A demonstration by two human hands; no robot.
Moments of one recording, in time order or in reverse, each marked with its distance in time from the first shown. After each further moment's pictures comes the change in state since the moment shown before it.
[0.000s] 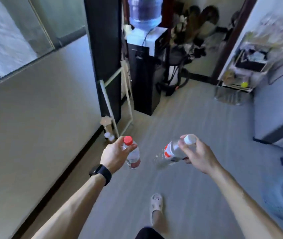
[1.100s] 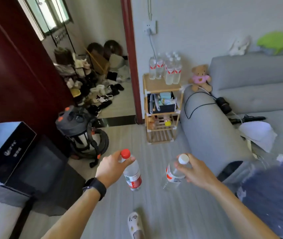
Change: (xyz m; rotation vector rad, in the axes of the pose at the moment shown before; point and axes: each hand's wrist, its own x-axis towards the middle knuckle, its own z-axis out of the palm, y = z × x) left_hand 0.582 0.618 0.397 0.250 -0.333 0.378; right_hand 0.555 0.114 -0.572 -0.110 0.284 0.286
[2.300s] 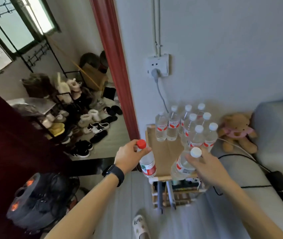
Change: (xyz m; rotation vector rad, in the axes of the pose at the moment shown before) left_hand 0.720 0.197 -0.041 -0.174 -0.052 0.056; right_hand 0.680 -0.162 -0.186 -0.010 0.094 -0.022
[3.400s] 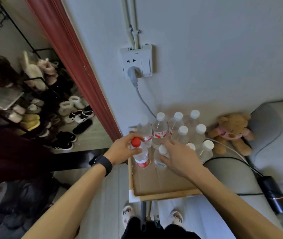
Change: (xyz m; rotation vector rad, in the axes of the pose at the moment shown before) left_hand 0.174 0.019 0.042 -0.067 -0.365 0.126; right_hand 0.167 -0.016 -0.003 -0.553 -0.143 -0.257
